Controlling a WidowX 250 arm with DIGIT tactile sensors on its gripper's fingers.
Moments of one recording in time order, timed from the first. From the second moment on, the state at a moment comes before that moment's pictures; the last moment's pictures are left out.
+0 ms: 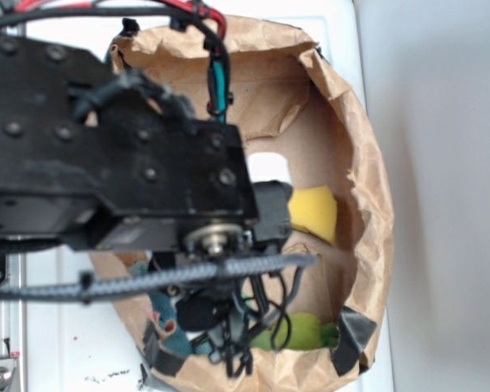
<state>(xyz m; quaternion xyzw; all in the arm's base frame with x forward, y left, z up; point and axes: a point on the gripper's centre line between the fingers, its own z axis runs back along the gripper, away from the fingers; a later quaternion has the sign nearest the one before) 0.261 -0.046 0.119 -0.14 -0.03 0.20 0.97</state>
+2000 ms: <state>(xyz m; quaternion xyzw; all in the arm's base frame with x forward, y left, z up) 0.251 -0.087 0.017 -0.12 0.08 0.02 0.99</state>
